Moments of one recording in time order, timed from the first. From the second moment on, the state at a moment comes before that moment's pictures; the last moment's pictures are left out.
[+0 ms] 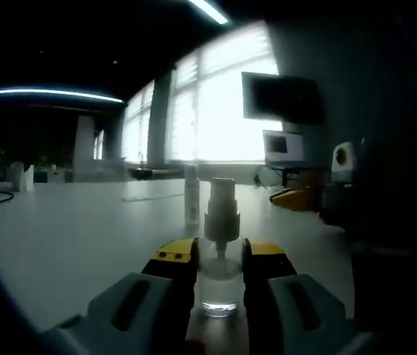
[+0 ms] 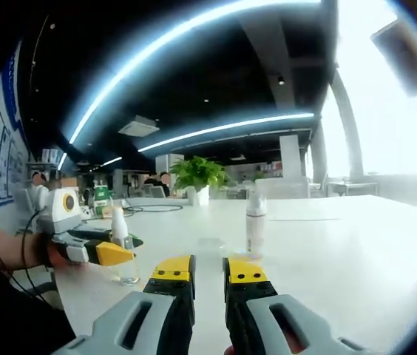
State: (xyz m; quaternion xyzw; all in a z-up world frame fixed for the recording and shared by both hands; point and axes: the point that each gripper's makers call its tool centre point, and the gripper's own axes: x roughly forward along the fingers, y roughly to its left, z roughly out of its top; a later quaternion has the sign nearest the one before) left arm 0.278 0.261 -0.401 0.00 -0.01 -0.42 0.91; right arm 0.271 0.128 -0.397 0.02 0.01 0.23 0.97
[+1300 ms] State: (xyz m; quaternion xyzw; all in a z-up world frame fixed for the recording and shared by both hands) left arm 0.278 0.262 -0.400 0.00 -0.01 -0.42 0.91; right arm 0.271 0.128 -0.438 -0.02 0.11 0.23 0.97
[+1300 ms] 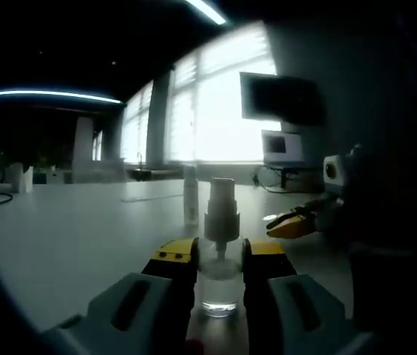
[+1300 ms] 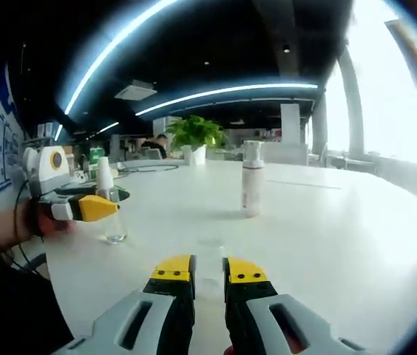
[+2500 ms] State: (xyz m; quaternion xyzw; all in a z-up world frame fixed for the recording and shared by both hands) left arm 0.278 0.262 -0.401 0.00 -0.01 -0.42 0.91; right arm 0.268 0.128 -0.437 -0.02 0.11 0.25 0.96
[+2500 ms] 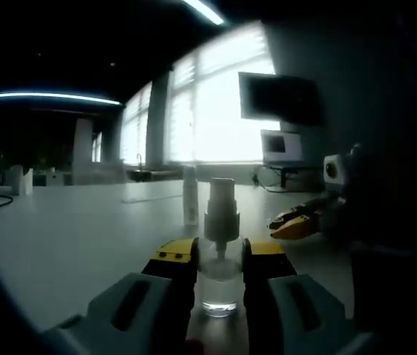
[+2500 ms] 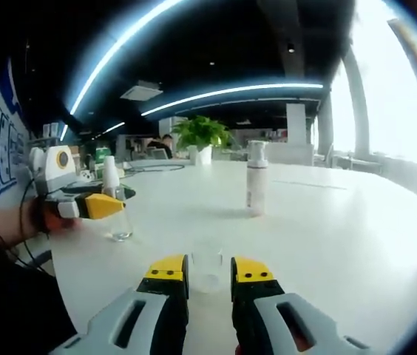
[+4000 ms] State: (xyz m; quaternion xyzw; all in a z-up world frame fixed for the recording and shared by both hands) left arm 0.277 0.262 -0.400 0.01 -0.01 -0.42 0.91; right arm 0.264 0.124 -0.379 -0.02 0.01 0.25 0.97
